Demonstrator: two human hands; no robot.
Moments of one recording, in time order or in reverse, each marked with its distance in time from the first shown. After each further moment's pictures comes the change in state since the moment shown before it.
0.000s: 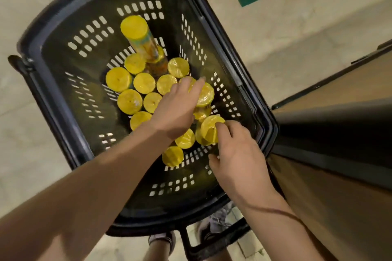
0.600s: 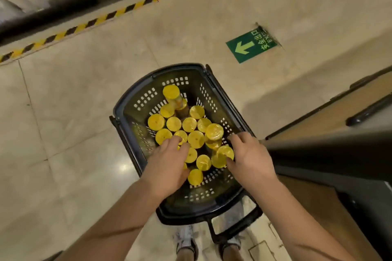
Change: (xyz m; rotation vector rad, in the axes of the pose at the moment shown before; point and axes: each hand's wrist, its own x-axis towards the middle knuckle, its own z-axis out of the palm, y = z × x) left_hand -0.151 0.000 -0.161 0.079 -0.150 -0.057; right_hand -0.005 -0.046 -0.133 -0.055 0.039 -0.002
